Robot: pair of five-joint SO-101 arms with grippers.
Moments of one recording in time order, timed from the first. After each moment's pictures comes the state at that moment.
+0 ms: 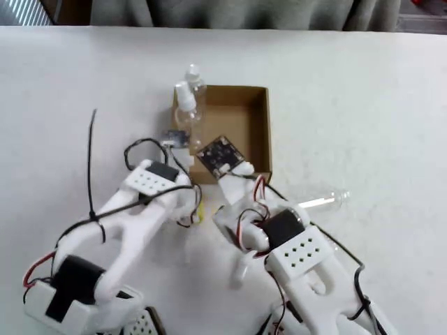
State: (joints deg) left arm 18.0 -8.9 44.6 61.5 24.5; right arm -35.5 -46.7 56.4 58.2 9.0
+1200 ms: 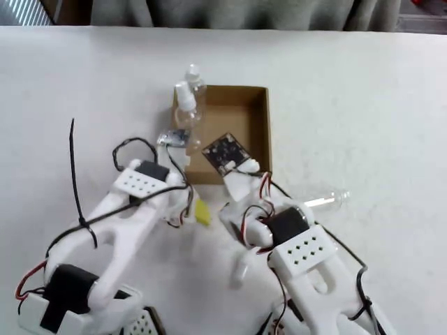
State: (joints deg) left arm 15.3 -11.6 45.7 63.4 18.0; right arm -32.7 -46.7 56.4 58.2 11.1
